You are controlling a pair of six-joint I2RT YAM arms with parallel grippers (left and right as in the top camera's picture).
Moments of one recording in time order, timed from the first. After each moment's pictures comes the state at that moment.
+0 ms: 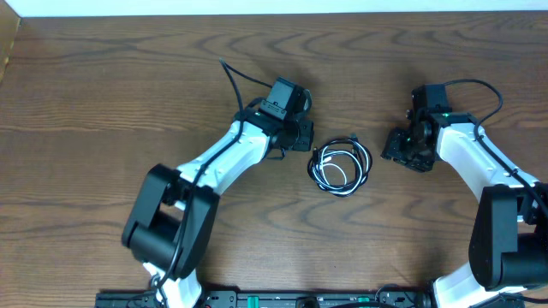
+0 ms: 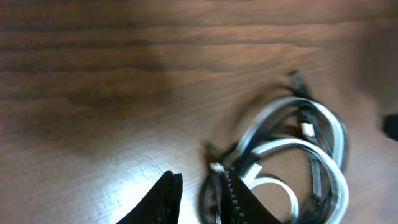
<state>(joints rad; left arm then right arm) -0.52 1.89 1.24 -0.43 0.26 -0.37 0.06 1.75 1.05 -0.70 -0.14 0.46</state>
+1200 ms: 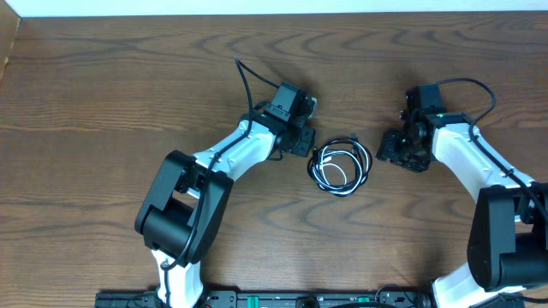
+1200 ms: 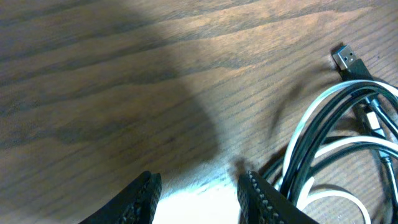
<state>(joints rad) -0.52 1.99 1.24 -0.37 0.23 -0.16 0.09 1.75 1.05 -0.70 -0.14 0.43</state>
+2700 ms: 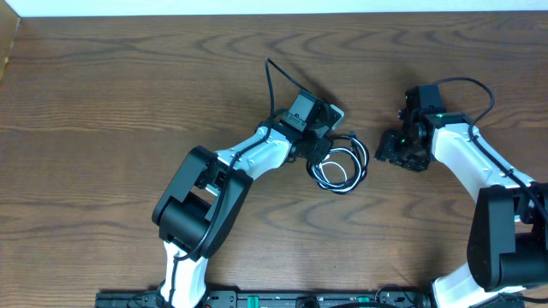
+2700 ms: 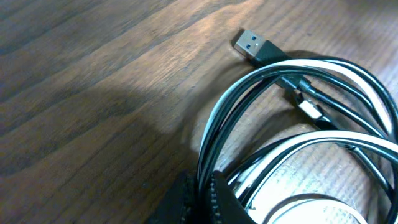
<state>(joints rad) -0.60 2.06 1.25 -0.23 0.27 0.06 0.10 1.75 1.05 -0.69 -0.16 0.40</state>
